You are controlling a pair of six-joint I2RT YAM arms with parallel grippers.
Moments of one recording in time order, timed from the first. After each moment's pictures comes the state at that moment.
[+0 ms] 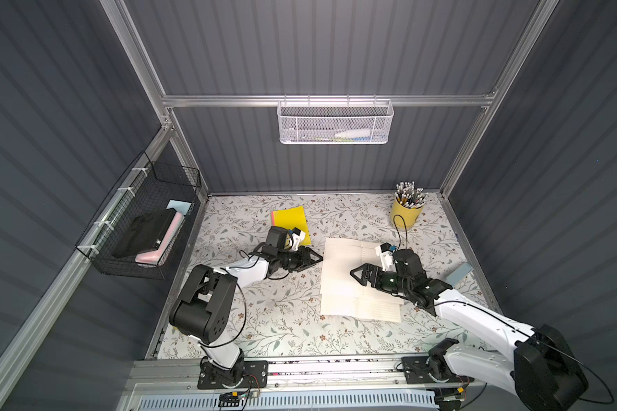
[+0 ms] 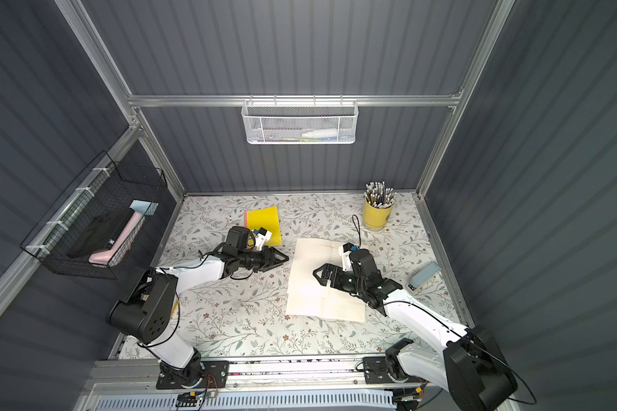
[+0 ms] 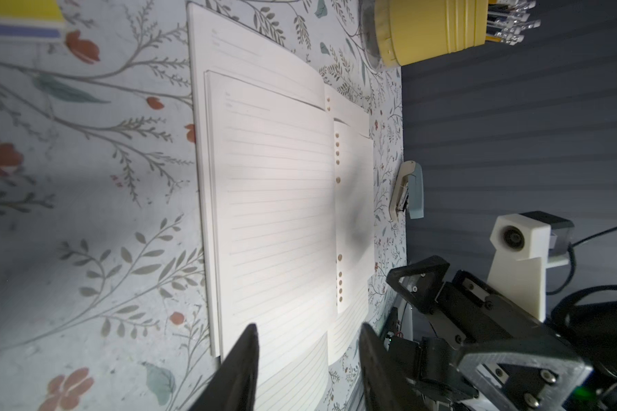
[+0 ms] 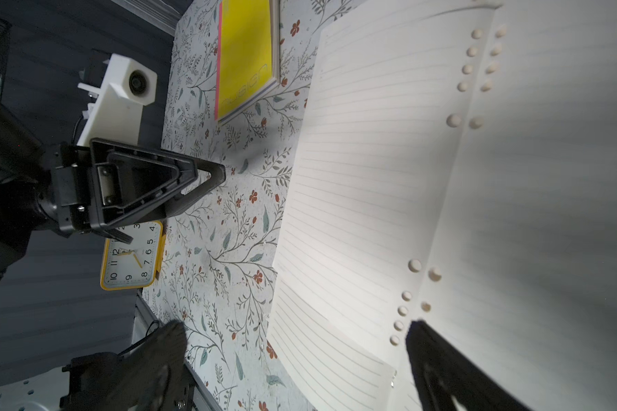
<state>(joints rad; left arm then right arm) -0.44 1.64 0.83 0.09 0.71 -0.74 0.54 1.12 0.52 -0.07 -0.37 0.73</state>
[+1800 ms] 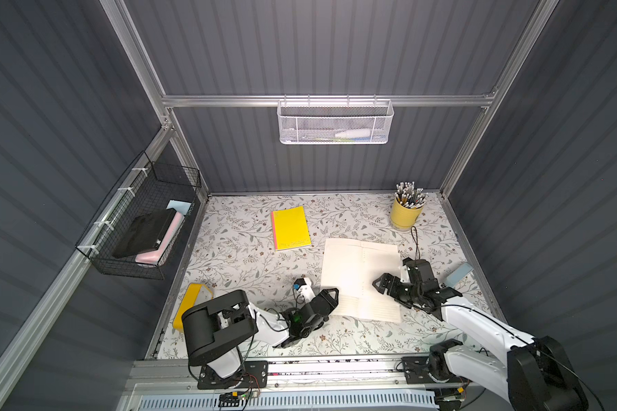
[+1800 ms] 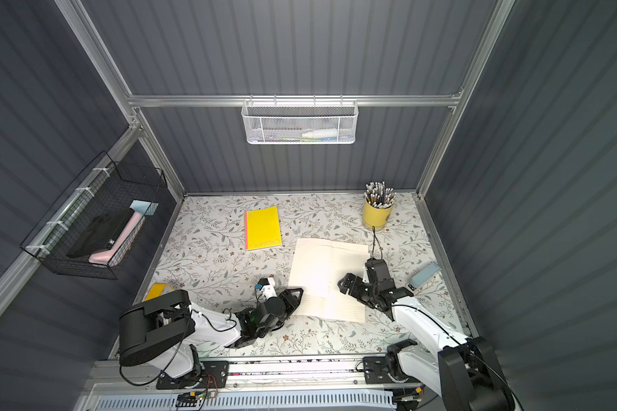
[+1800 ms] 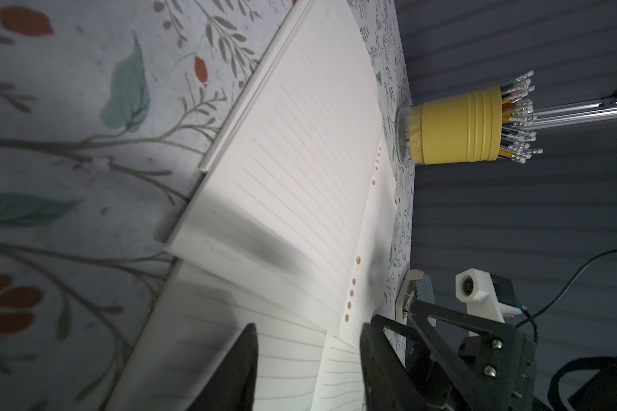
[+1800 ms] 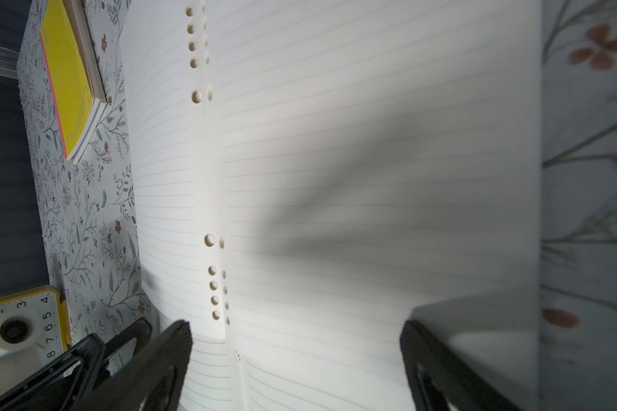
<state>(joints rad) -1.15 1.62 0.42 0.71 -0.41 -1.54 0.33 1.09 0.40 -0.24 -0.28 0.71</state>
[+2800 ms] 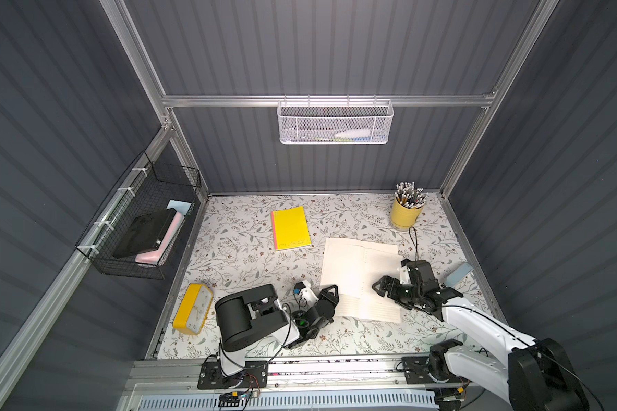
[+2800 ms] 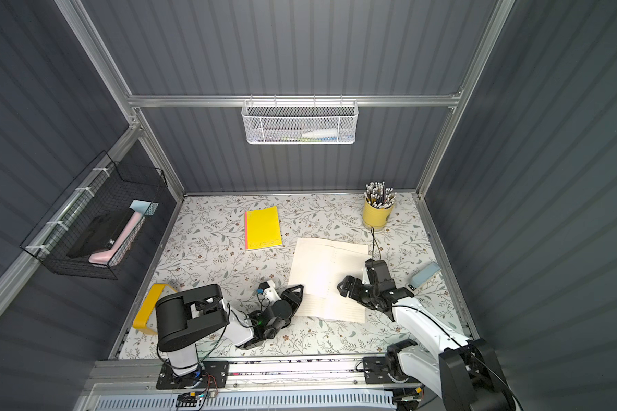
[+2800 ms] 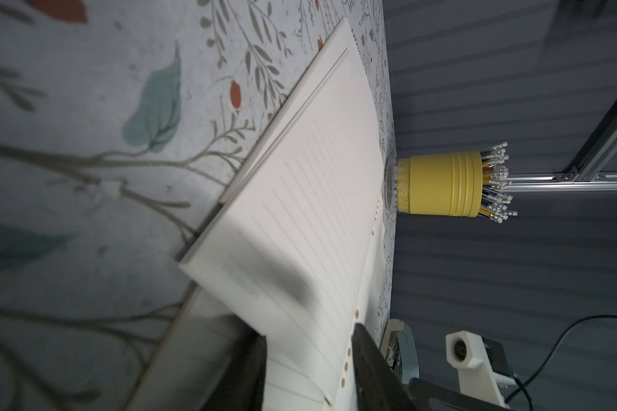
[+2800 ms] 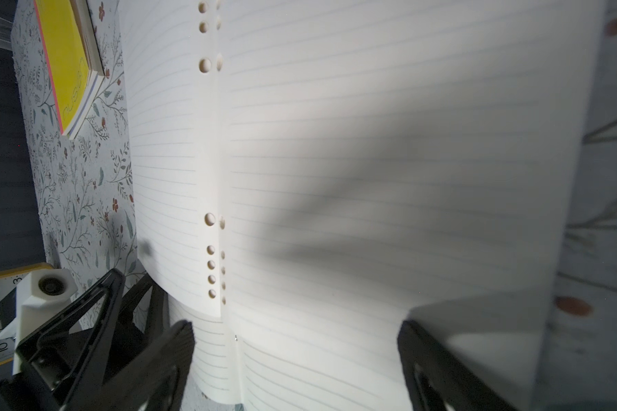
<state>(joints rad) -1.16 1.87 0.46 0.96 -0.58 -1.68 0.33 1.07 0.40 -0.28 -0.31 0.67</state>
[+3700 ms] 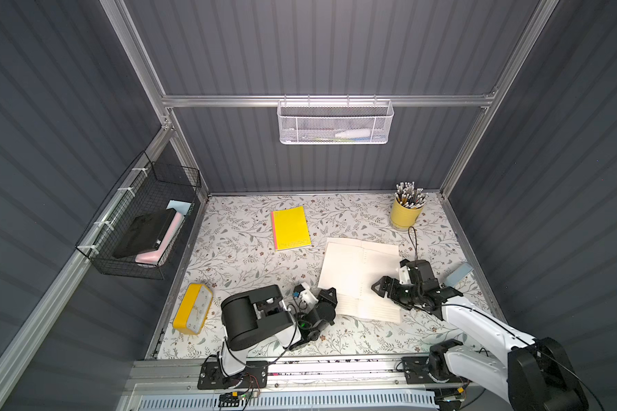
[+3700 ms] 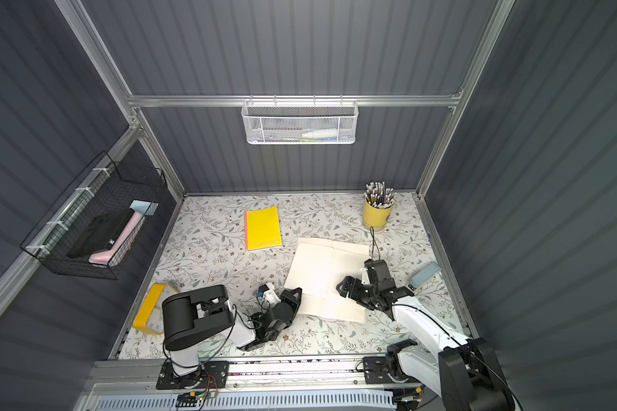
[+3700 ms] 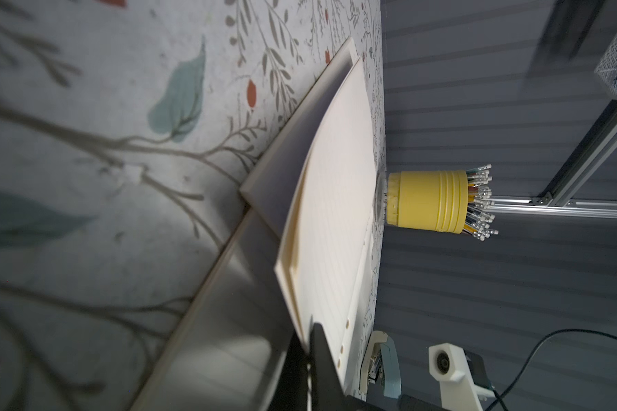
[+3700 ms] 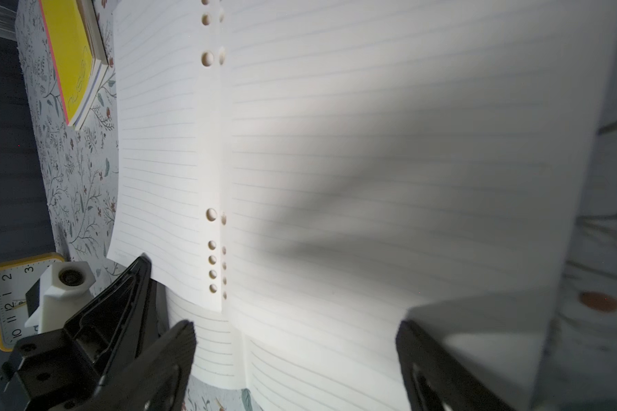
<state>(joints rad) -1.19 1.86 0.44 0.97 -0.62 -1.72 0.33 1.08 0.41 -0.30 -0.35 0.66</state>
